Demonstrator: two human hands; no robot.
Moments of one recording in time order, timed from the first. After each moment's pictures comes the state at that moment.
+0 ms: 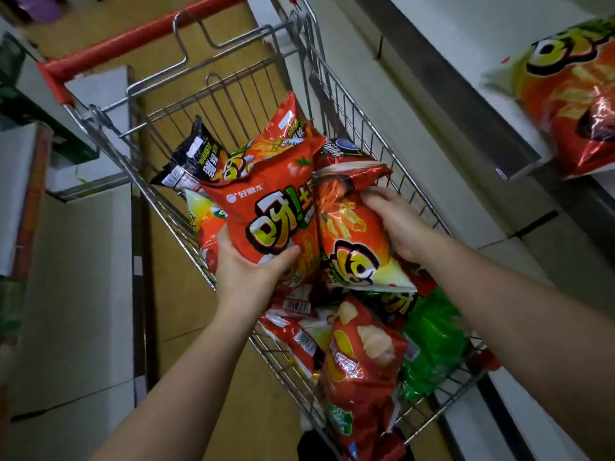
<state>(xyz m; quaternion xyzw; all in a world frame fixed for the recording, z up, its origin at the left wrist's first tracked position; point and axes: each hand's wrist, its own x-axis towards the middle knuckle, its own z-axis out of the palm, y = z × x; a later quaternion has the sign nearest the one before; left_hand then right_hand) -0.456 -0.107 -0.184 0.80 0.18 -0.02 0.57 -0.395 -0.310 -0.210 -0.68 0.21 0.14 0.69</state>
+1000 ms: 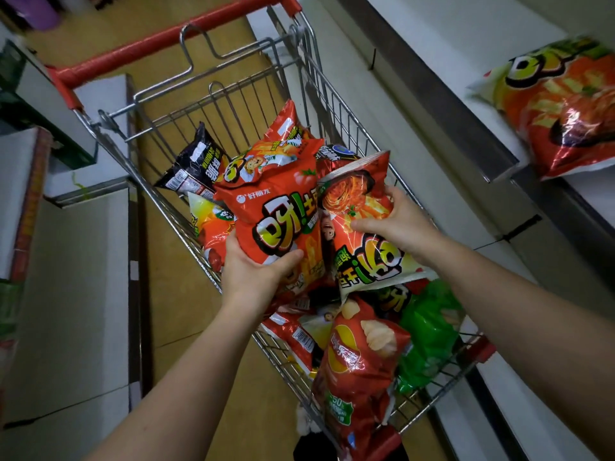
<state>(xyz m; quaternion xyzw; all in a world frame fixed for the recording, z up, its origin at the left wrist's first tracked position) -0.465 -0.107 -0.178 0.80 0.20 -0.05 0.56 -0.419 -0.324 -0.194 -0.82 0.15 0.12 0.53</state>
